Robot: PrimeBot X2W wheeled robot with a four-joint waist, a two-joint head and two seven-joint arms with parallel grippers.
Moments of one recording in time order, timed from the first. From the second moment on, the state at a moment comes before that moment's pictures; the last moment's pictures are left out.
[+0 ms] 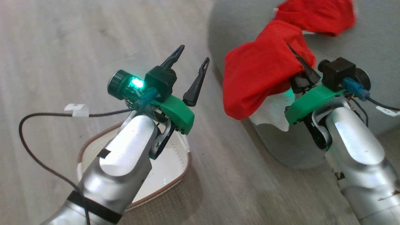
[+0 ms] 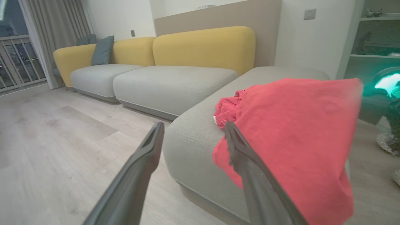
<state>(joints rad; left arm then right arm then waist) -0.69 0.08 -0.64 0.47 -0.33 0.04 -0.25 -0.62 -0.21 0.34 0.54 0.30 0.13 -0.26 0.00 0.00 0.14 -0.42</state>
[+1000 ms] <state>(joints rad) -0.77 0.07 -0.68 0.54 -0.24 -0.05 -0.25 -0.88 -0.45 0.01 0.55 0.21 0.13 -0.26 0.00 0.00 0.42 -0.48</state>
